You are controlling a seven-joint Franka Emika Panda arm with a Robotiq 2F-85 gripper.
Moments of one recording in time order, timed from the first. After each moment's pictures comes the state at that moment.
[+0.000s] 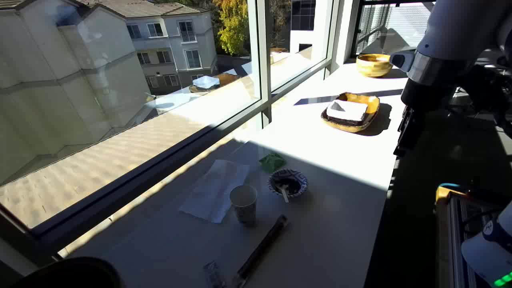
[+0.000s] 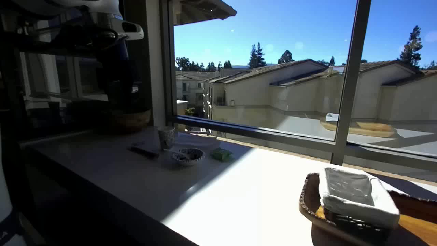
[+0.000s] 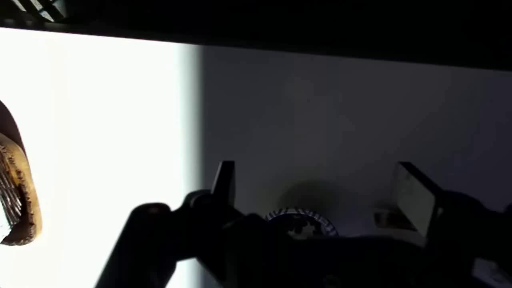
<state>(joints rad) 0.05 -0.92 0.15 -2.77 -0.05 1.92 0.08</state>
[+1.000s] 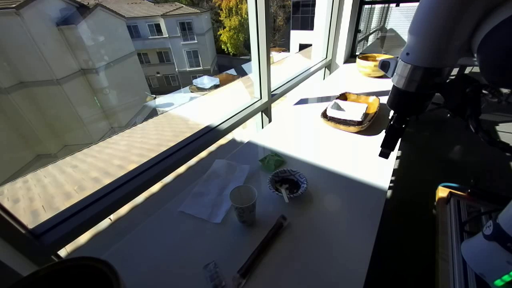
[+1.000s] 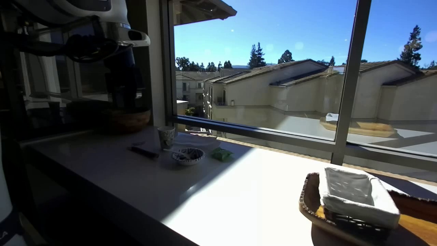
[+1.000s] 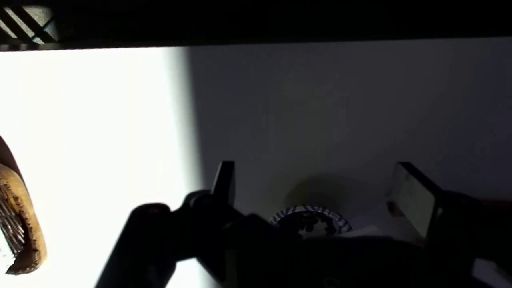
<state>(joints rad) 0.04 -0.82 0.15 -2.75 -0.03 1.99 0.19</state>
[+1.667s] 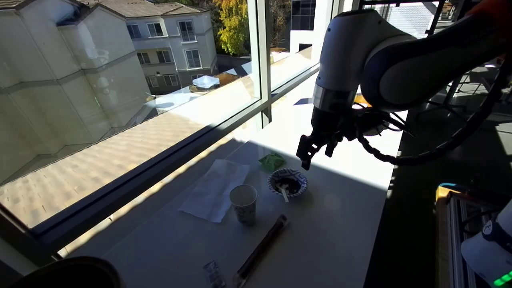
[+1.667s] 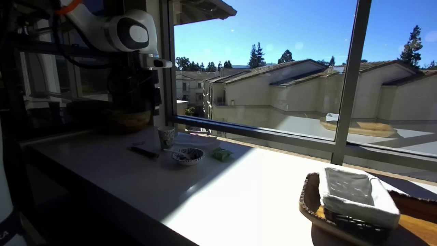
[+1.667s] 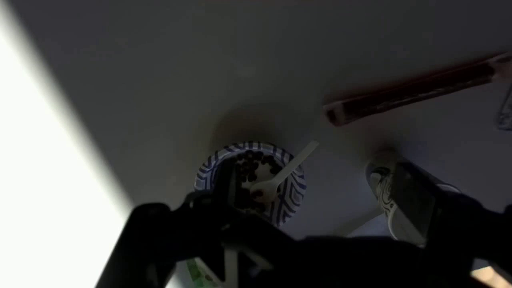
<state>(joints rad) 0.03 -0.26 0.24 -2.45 0.06 2.31 0.53</state>
